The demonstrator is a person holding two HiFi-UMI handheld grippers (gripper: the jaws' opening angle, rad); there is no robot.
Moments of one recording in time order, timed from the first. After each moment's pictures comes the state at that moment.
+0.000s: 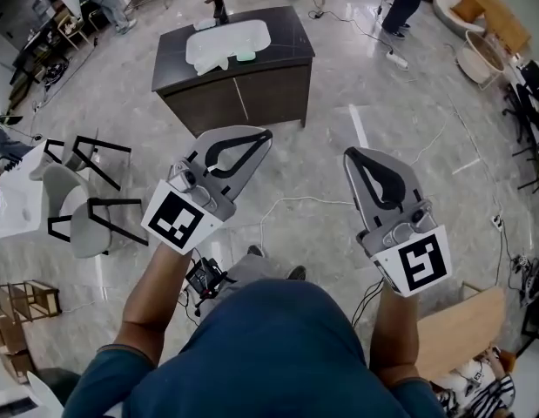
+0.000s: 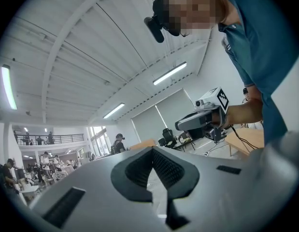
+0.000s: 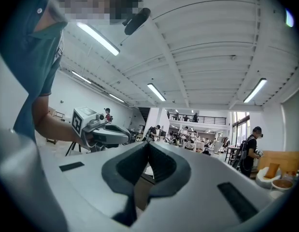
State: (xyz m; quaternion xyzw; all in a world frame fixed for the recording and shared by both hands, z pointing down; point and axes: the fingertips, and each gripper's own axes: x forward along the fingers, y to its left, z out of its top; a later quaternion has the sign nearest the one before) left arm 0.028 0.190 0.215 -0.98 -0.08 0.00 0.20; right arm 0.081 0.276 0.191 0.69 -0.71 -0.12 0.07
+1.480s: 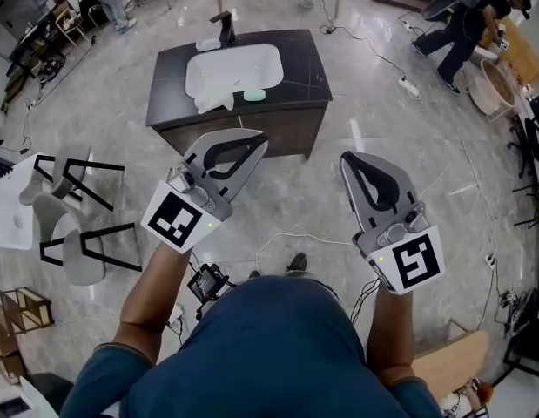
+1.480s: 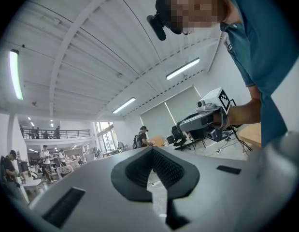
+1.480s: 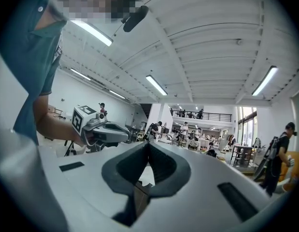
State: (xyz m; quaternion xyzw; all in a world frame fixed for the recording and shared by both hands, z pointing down) left arm 0.152 -0.039 0.229 -0.98 -0.05 0.01 0.17; right arm 0.212 0.045 0.207 0.68 -0.73 -0.10 0.08
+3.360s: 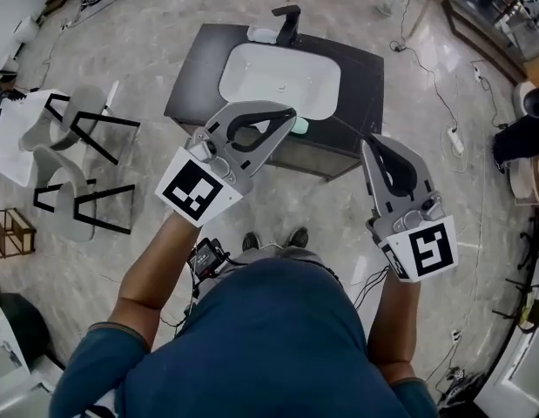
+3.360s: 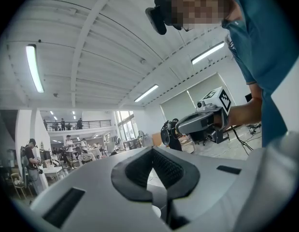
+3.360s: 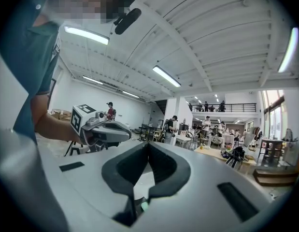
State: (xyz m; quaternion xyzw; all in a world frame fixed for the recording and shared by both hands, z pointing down) left arm 0.269 -0.290 0.265 -0.99 0.07 -0.03 0.14; right arm 0.342 -0.230 0.245 0.57 -0.81 -0.08 0.09
